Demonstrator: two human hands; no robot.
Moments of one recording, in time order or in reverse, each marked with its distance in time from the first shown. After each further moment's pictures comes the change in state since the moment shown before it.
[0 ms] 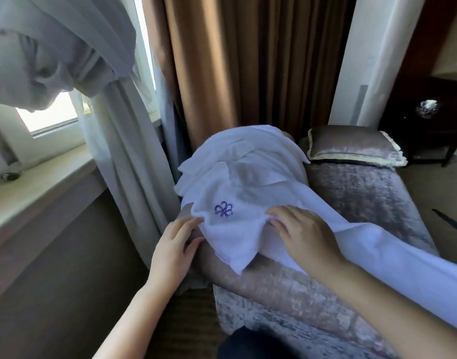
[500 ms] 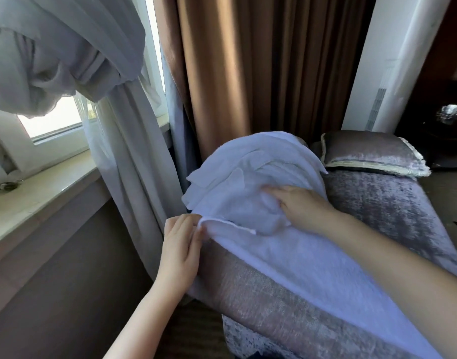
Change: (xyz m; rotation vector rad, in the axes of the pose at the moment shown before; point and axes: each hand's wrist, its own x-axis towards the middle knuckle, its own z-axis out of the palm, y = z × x) left_hand 0.045 -0.003 -0.005 -0.158 0.039 -0.113; right_hand 0.104 0.067 0.053 -0.025 -0.641 0.205
